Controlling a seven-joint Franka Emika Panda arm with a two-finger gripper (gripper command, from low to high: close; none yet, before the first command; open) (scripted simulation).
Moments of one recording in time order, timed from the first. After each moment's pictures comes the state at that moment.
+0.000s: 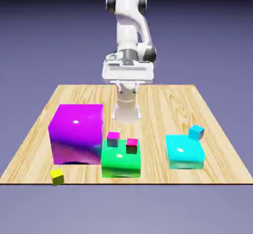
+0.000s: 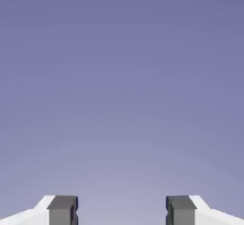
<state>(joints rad) 0.01 -0.53 -0.02 -2.77 0.02 3.00 0.75</state>
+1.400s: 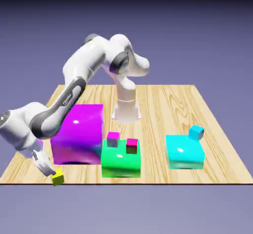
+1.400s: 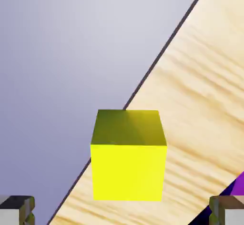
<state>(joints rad) -0.17 0.93 -0.57 -1.40 0.63 1.70 0.94</state>
